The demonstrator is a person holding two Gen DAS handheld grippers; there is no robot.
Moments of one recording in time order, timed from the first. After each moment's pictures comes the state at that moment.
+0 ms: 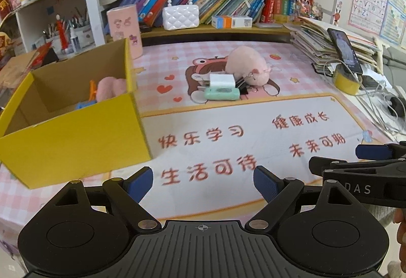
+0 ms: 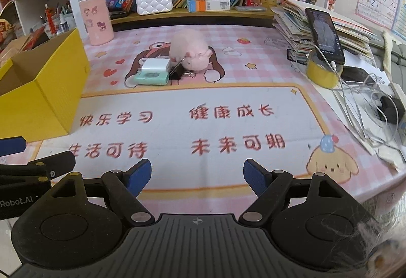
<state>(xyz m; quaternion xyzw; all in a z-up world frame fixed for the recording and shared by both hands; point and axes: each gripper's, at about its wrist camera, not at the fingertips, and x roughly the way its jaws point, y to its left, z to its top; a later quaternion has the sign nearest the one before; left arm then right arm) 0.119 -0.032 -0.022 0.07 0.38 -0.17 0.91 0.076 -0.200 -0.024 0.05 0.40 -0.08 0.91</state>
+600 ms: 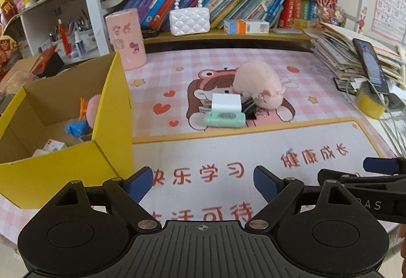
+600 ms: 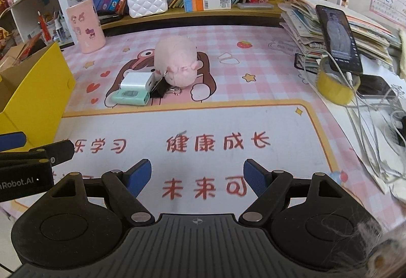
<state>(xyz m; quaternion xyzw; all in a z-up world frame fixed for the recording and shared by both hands) 0.173 -0.085 -0.021 0.07 0.38 -0.11 0.92 0.135 -0.258 -0.031 0.07 0.40 -0.04 0.91</state>
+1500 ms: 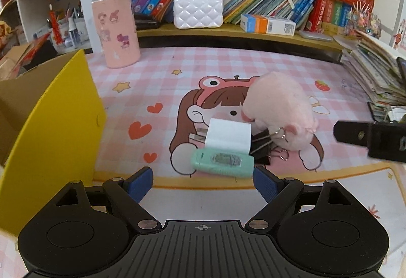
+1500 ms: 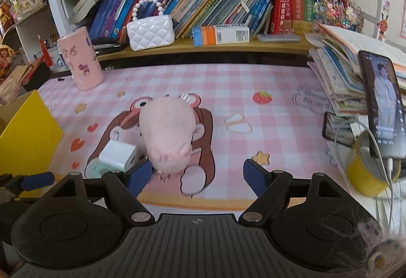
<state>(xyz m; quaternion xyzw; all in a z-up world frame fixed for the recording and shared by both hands) 0.274 -0.132 -0.061 0.04 0.39 -0.07 0.92 0.258 -0.314 -0.021 0.06 0.36 0.02 0.93</state>
